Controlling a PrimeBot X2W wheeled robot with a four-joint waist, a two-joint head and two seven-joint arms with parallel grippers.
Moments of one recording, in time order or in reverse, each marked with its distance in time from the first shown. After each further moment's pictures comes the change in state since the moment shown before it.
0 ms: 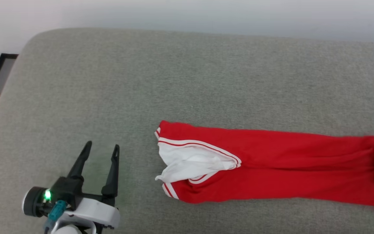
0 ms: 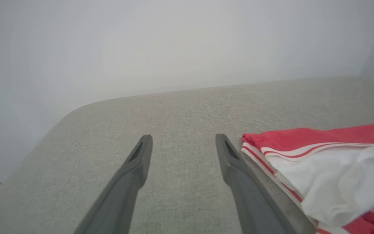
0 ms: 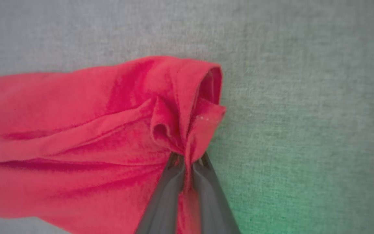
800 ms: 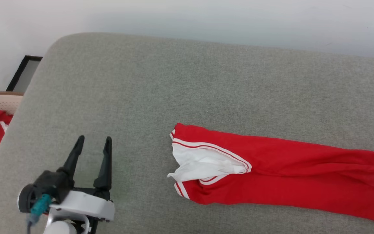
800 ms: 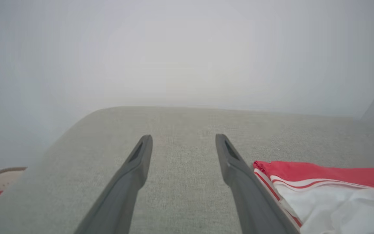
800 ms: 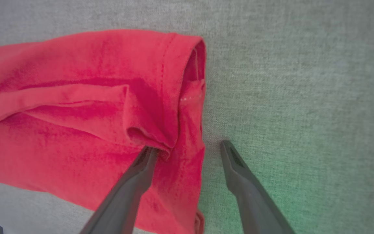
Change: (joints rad) left arm -0.029 0.116 -0.111 -0.023 -0.279 0.081 0.000; right arm 0.113 -0.190 0.140 -0.026 0.243 -0.001 -0.037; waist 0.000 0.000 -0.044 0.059
